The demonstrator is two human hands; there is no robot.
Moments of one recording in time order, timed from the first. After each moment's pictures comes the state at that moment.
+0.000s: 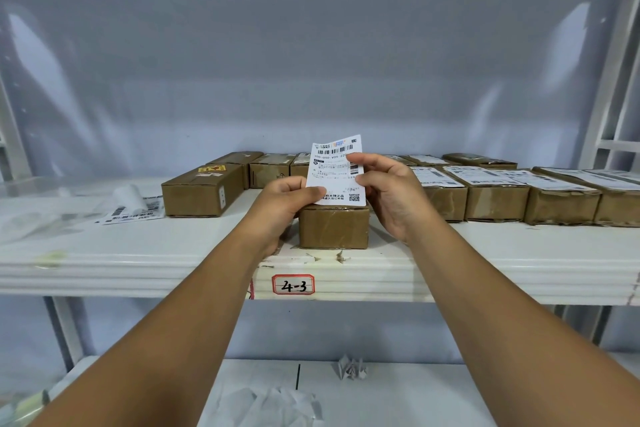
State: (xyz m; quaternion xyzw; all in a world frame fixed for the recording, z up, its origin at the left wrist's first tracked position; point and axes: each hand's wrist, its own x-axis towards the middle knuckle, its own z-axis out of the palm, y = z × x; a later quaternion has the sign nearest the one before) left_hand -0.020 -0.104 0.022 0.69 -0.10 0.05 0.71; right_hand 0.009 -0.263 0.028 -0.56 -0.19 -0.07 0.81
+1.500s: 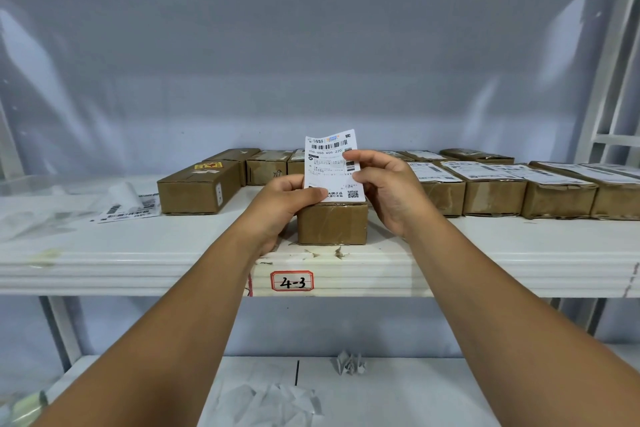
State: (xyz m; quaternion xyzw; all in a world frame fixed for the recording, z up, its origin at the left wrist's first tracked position) left_hand -0.016 -0.102 0.019 0.68 -0.13 0.03 0.72; right_hand 0.009 -0.261 0.028 -0.58 -0.18 -0.08 0.79
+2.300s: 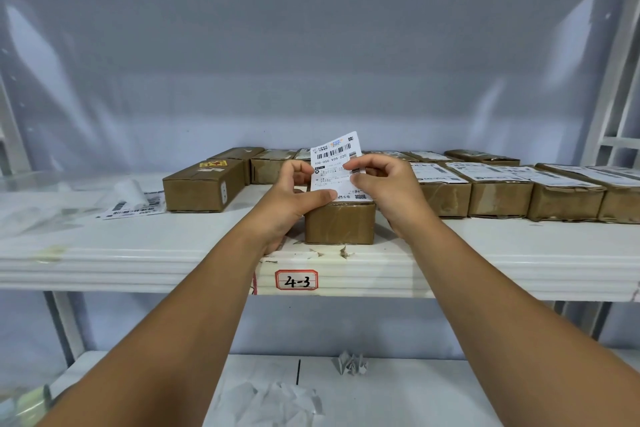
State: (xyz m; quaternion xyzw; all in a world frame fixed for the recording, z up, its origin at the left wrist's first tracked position) left_hand 0.000 -0.099 0.012 0.69 -0.17 0.08 0.70; right_hand 0.012 -0.257 0.023 -0.70 -0.17 -0.20 0.66
